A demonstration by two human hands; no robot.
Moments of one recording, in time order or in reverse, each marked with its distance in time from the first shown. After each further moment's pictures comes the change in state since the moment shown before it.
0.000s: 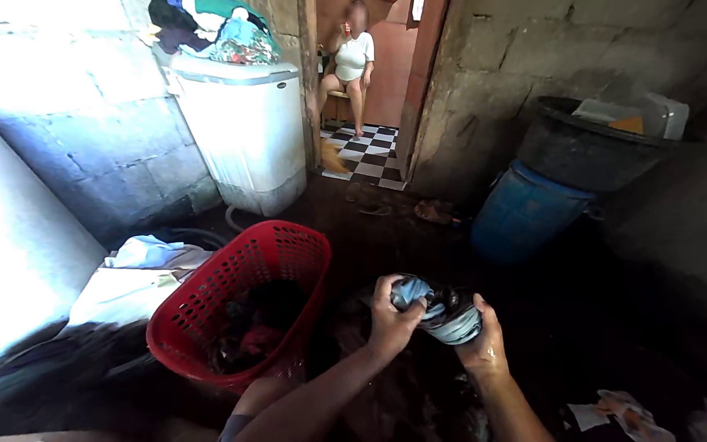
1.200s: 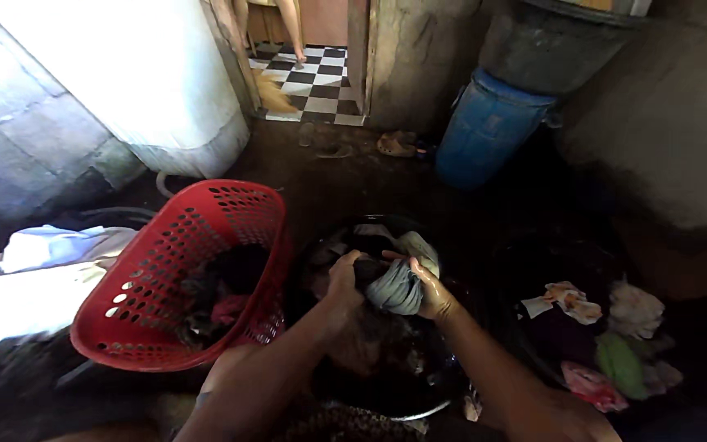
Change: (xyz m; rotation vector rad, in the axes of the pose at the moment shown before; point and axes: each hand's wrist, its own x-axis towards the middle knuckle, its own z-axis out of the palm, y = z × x) left_hand -0.008 -0.041 -0.007 -0.257 0.236 -1.086; right_hand -0.006 0.041 -0.060 -0.102 -0.446 0.512
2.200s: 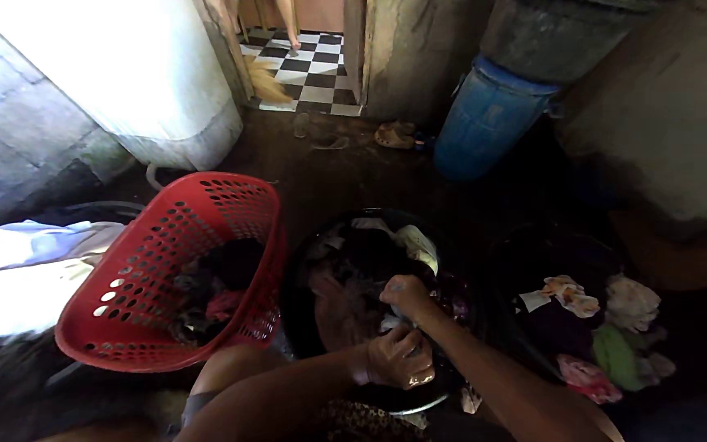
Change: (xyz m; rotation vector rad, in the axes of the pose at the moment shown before) left_hand -0.019 -0.114 -0.049 1.224 -0.734 2.294; right_hand -0.002 -0.009 0.038 -1.076 0.309 0.429
